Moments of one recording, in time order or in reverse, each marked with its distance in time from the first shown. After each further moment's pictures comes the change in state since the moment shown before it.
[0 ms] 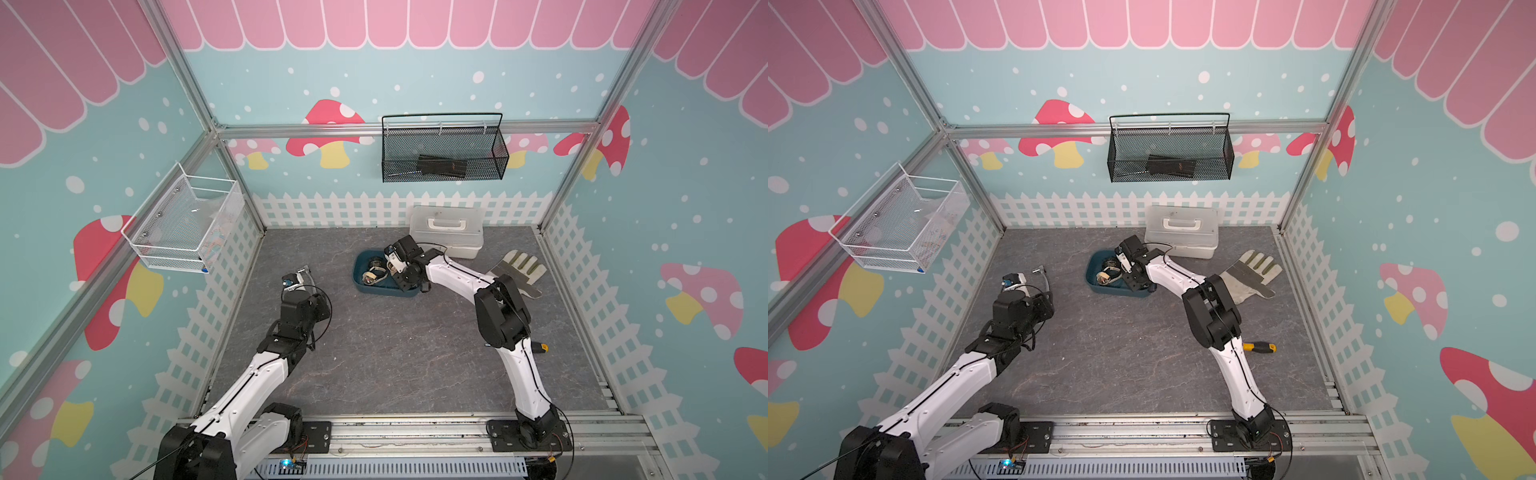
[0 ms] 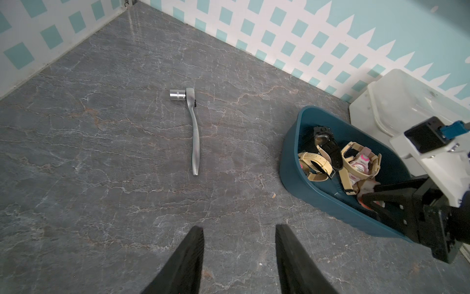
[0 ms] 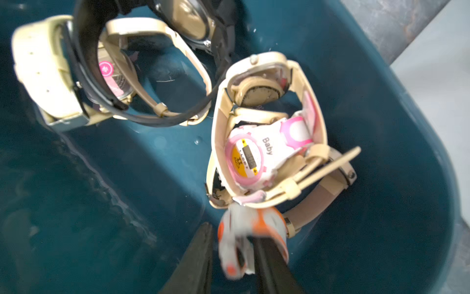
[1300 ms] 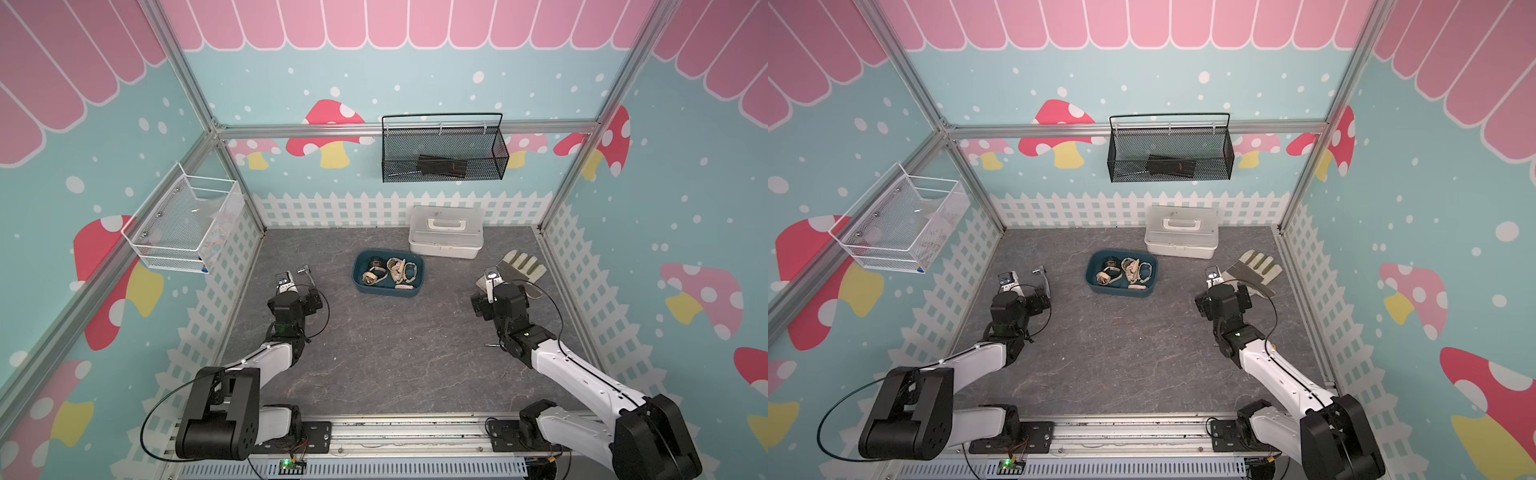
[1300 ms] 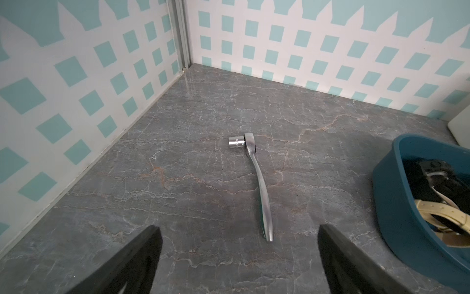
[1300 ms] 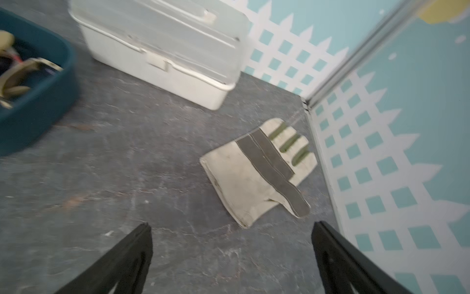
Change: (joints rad) left arm 0.179 0.326 -0.111 0.581 -0.053 0.304; right arm -0.261 -1.160 -1.343 0.748 0.442 -0.061
